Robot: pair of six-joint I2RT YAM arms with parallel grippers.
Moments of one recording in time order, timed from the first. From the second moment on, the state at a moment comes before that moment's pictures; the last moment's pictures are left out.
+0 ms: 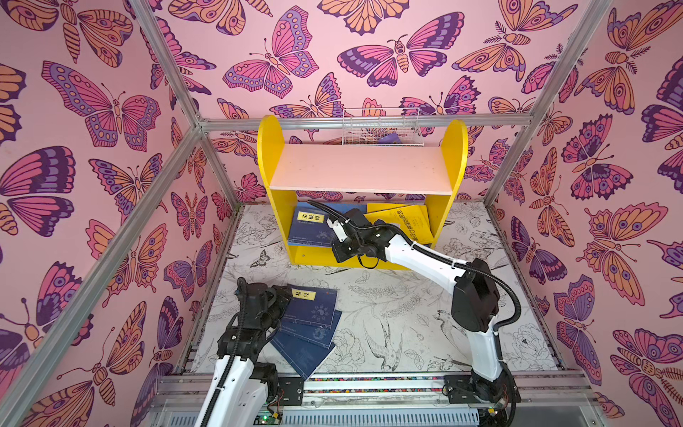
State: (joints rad) left arm -0.07 0.59 0.46 -0.55 0.12 -1.15; right arm 0.83 2.05 1.81 -0.57 -0.07 0.26
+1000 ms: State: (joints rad) left arm -0.07 0.59 0.46 -0.55 0.12 -1.15; right arm 0.82 2.13 1.95 -0.58 -0.05 0.27
